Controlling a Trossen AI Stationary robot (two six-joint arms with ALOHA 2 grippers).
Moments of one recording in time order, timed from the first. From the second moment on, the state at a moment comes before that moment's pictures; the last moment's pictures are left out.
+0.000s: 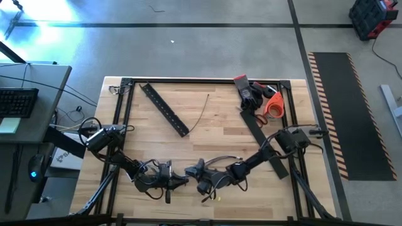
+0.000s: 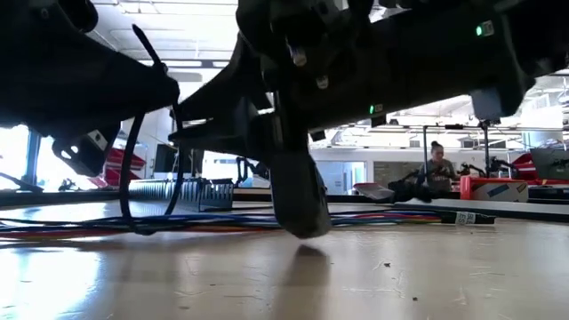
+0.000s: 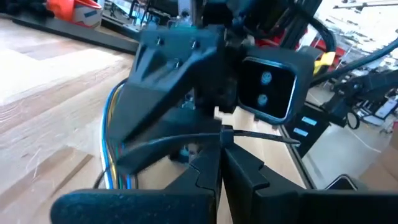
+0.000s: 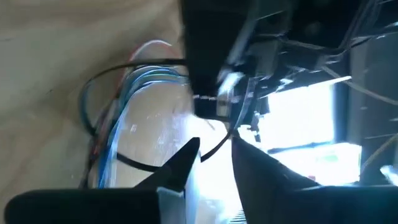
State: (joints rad) left arm -0.80 2.03 0.58 1.31 -0.86 -0.51; right arm 0.48 2.27 1.19 0.80 0.64 -1.05
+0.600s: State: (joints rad) left arm -0.80 2.03 0.58 1.31 -0.85 -0.52; right arm 0.47 2.27 1.19 0.82 0.60 -1.05
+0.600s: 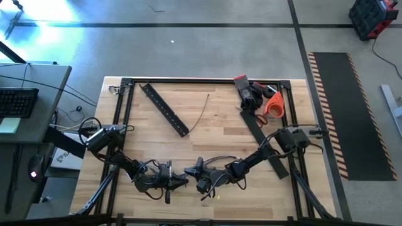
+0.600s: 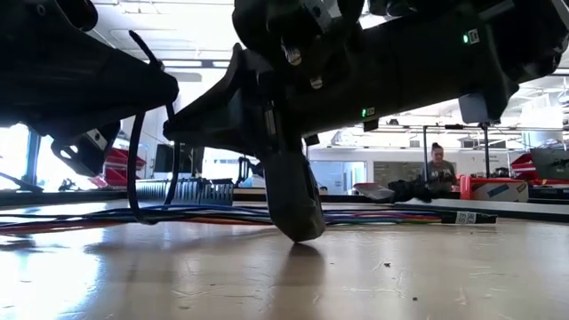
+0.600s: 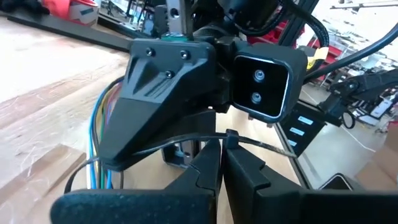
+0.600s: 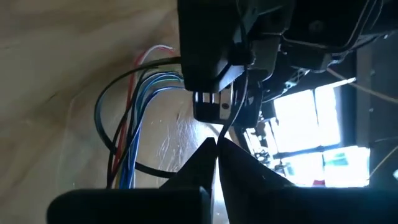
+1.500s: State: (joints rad) left arm -0.77 2.03 0.57 1.30 -0.81 -0.64; right arm 0.51 2.27 1.19 0.86 0.59 -1.18
